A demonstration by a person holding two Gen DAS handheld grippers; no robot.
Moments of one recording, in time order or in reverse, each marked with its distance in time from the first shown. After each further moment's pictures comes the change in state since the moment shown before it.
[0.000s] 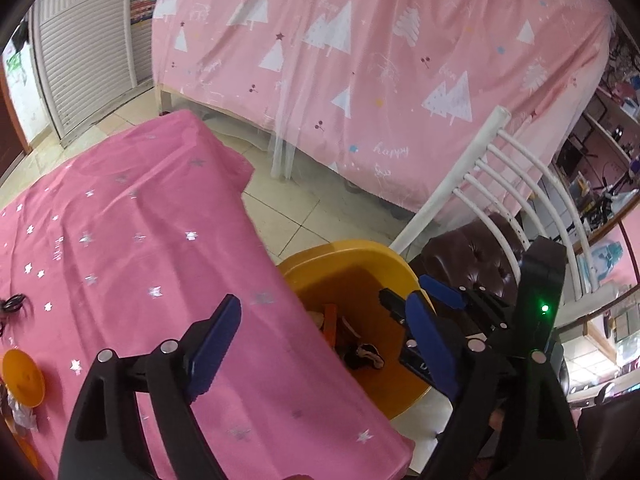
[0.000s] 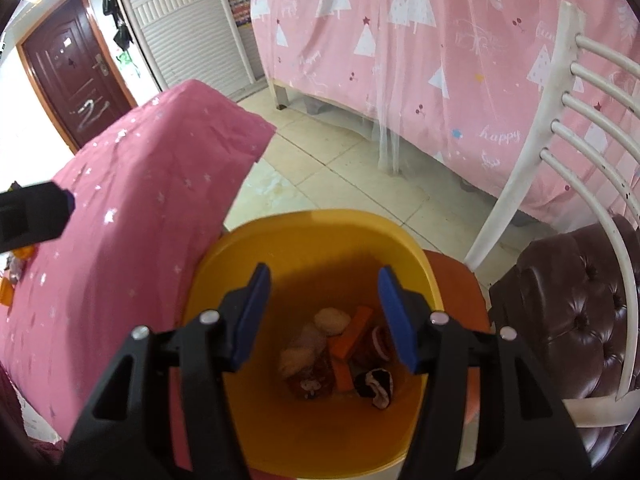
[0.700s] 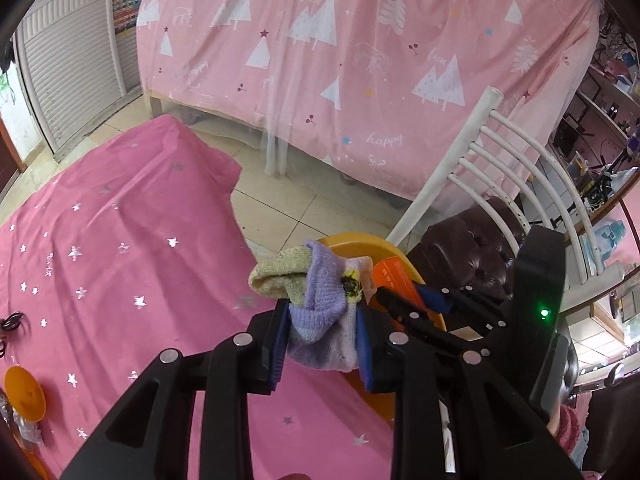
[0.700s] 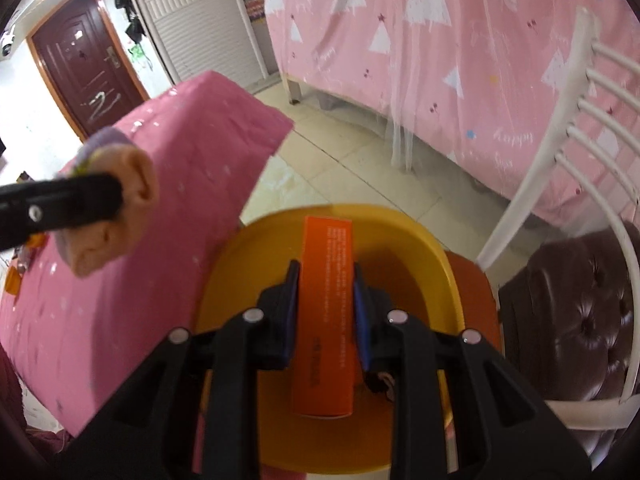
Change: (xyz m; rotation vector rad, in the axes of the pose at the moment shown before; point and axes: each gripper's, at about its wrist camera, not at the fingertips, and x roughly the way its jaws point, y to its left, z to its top) left arm 0.017 -0.018 0.003 0.077 0.035 0.005; right arm 0.006 -0.001 -0.005 -0.009 0.044 0.025
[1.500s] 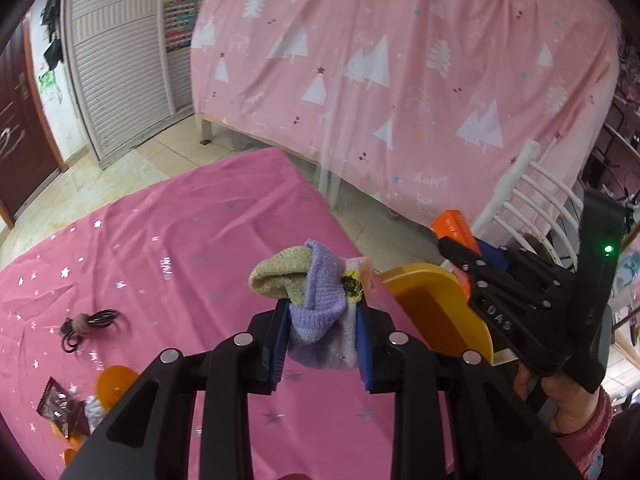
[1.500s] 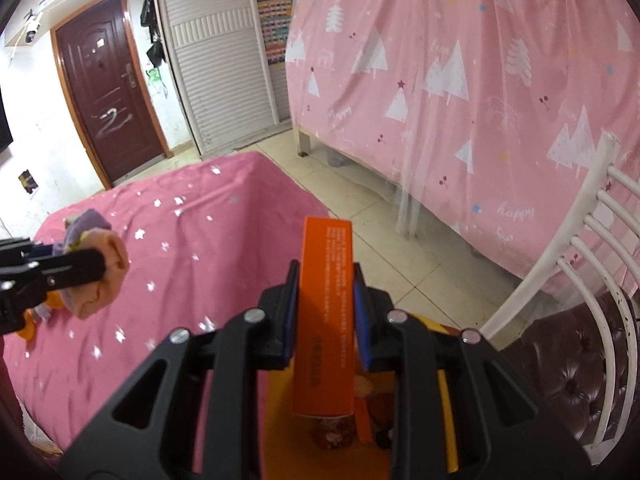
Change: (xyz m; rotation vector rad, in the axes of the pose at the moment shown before) left arm -0.065 0.073 -0.011 -0.060 -0.129 0.122; right arm -0.029 0.061 0.058 -0.102 -0.182 -0.029
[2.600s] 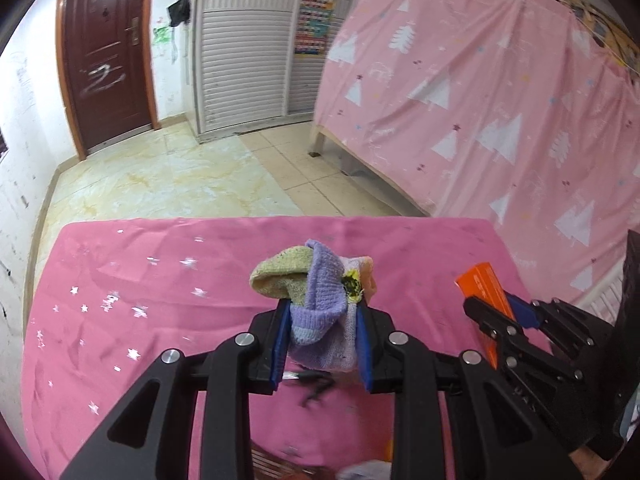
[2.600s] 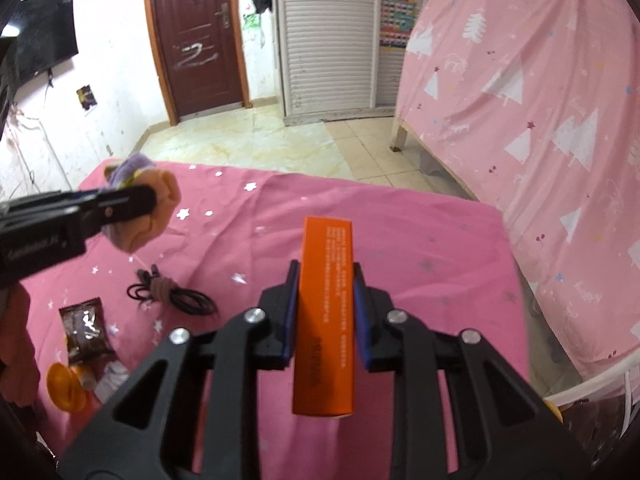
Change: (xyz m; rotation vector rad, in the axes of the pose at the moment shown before) left arm -0.038 0.213 -0.002 -0.312 -0.119 0.218; right arm 0.055 0.212 0.049 -0.291 0.058 0.177
